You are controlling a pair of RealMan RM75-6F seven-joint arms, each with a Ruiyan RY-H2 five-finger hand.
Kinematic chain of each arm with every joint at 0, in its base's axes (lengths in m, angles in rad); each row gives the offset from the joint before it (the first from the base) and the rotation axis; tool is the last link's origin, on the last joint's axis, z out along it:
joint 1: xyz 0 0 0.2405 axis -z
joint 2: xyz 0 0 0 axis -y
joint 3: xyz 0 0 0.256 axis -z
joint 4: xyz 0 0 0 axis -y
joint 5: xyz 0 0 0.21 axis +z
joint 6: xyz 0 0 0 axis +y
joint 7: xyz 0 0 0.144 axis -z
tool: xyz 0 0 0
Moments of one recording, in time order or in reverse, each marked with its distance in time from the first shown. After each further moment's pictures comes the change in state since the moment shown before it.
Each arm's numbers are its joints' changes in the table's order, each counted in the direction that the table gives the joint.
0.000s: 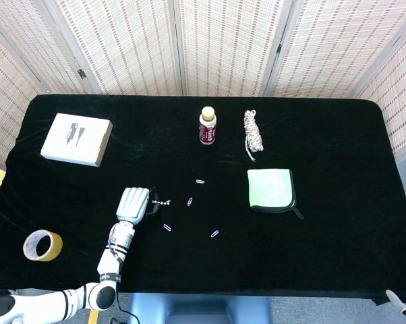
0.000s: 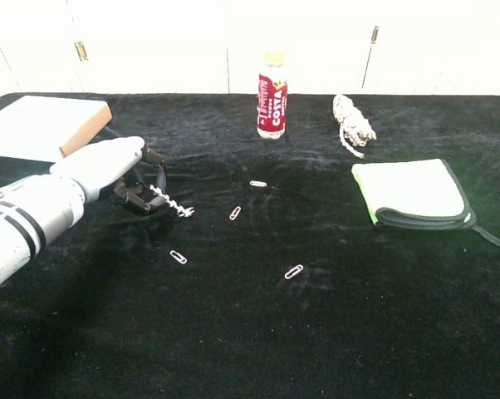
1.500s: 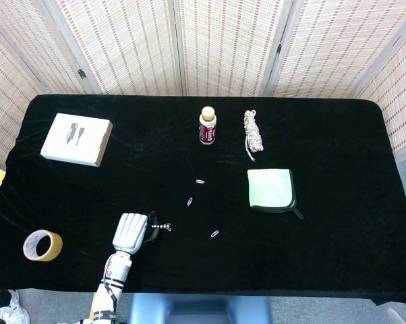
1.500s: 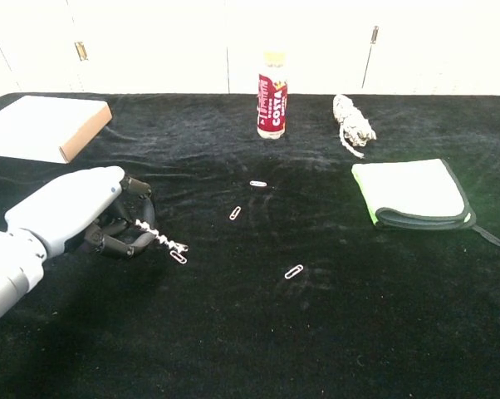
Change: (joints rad) left arm -0.178 0.014 -0.148 0.198 0.149 0.204 -0.087; right arm 0.054 0.032 0.024 -0.118 -0.115 0.144 -0.054
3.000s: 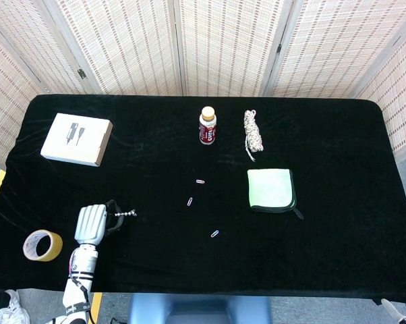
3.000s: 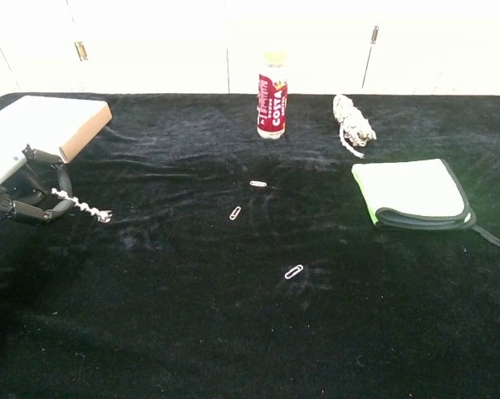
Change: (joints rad) left arm -0.095 -0.162 0.070 0.004 -0.023 0.001 0.175; right arm -0.033 -0.018 -0.007 0.058 0.017 -0.071 0.048
